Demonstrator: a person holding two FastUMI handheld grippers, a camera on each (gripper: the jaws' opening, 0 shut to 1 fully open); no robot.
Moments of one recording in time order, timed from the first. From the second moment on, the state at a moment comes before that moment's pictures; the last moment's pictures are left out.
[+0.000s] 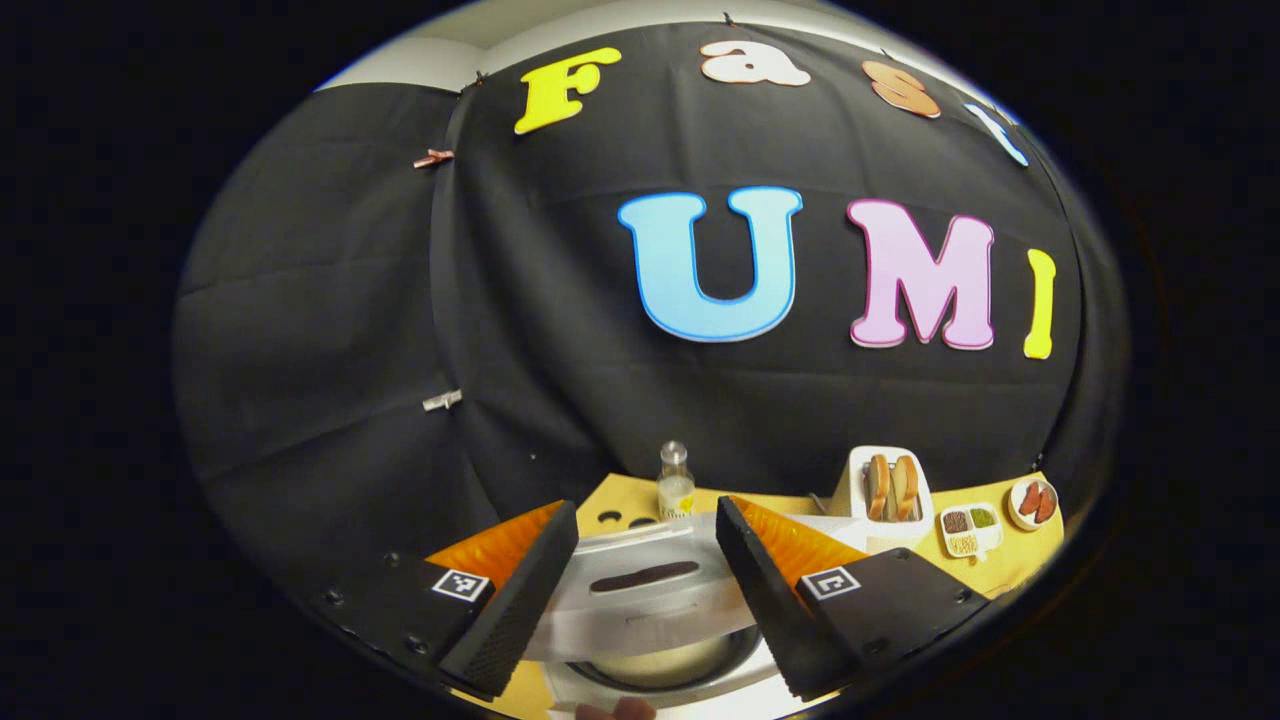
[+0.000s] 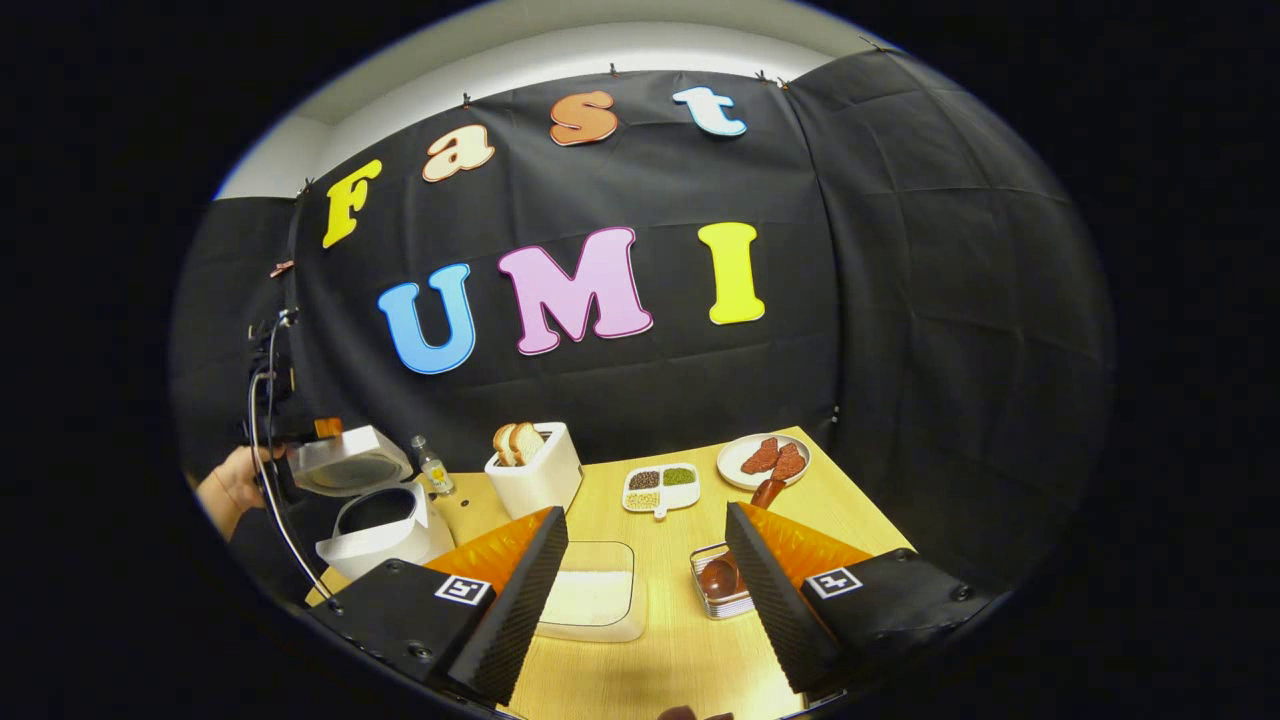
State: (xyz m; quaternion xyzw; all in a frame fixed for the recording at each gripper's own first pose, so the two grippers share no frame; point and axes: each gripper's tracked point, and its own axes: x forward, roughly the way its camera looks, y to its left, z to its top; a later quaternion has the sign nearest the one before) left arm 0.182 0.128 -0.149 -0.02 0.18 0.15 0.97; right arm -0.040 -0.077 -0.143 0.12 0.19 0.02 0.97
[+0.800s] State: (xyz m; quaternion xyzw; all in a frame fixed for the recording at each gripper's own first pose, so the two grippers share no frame) left arm 0.136 0.085 -0.258 -0.05 0.24 0.14 0.96; right arm -0.045 -0.068 -0.146 0.10 0.20 0.04 0.97
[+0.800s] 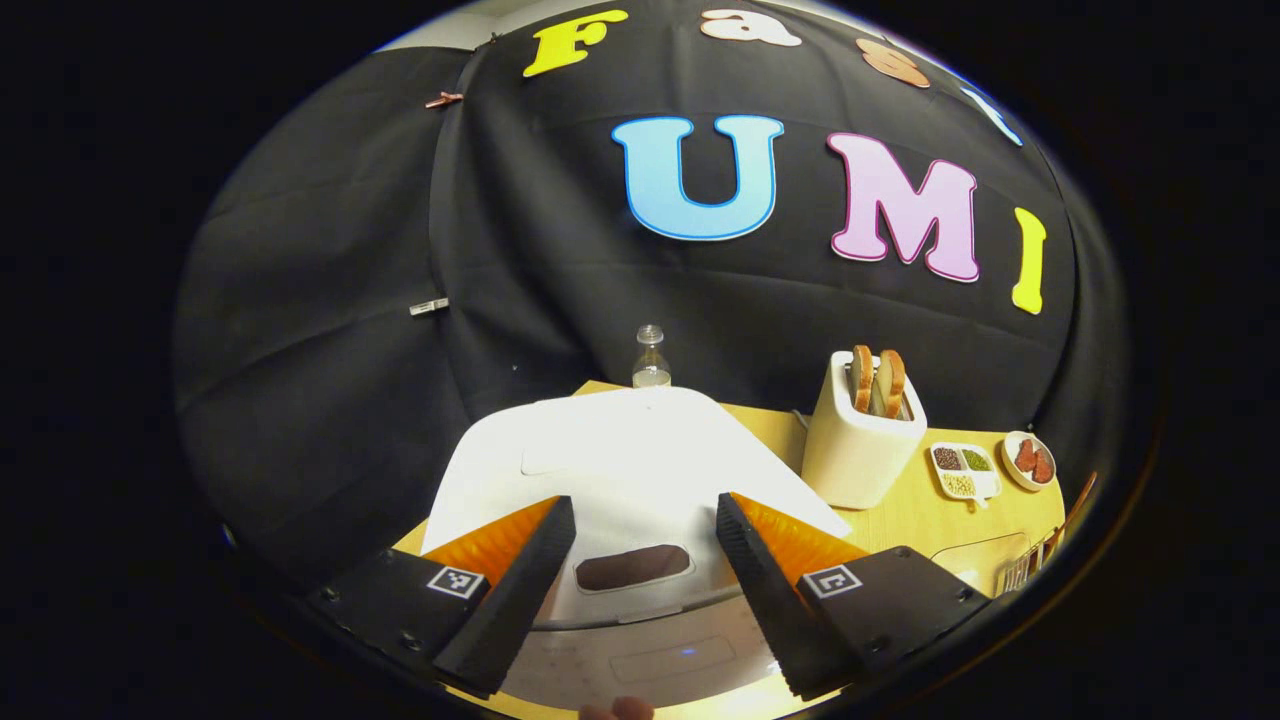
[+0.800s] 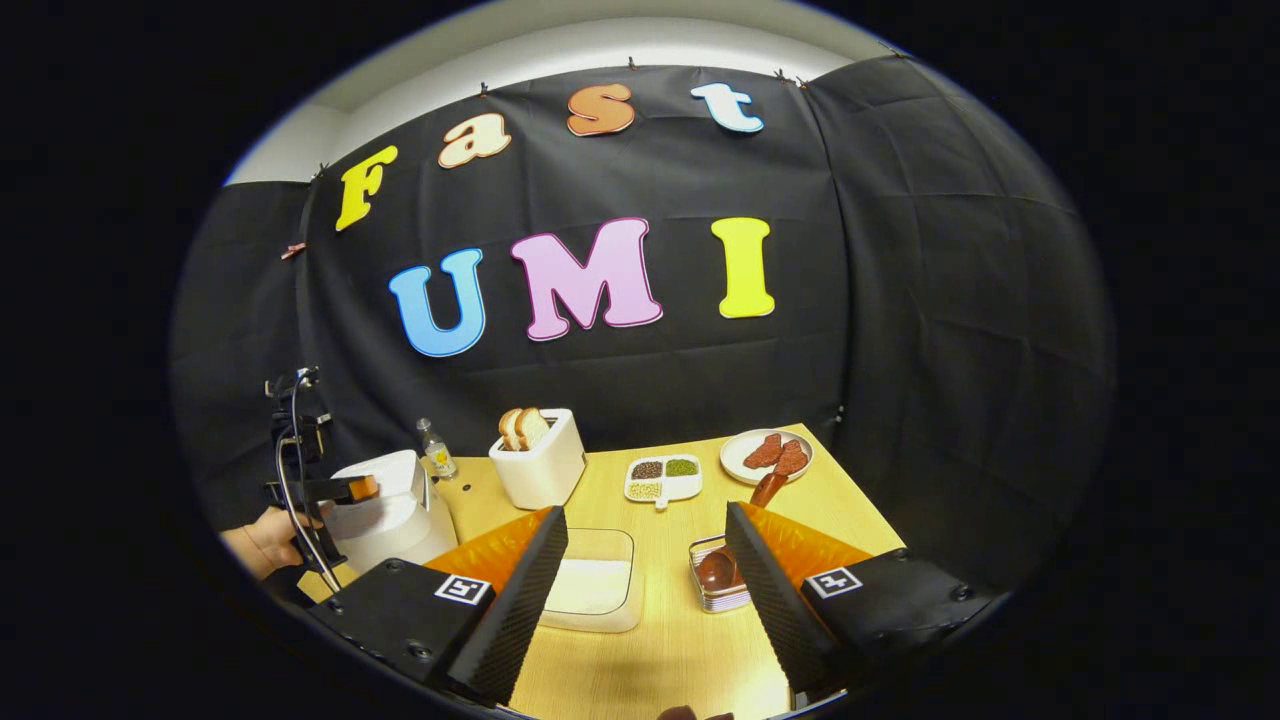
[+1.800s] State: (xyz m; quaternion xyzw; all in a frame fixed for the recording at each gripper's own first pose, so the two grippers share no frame) left arm 0.131 0.082 -0.238 -0.02 0.19 0.12 0.97; right arm -0.036 -0.050 -0.131 0.11 0.18 0.05 0.98
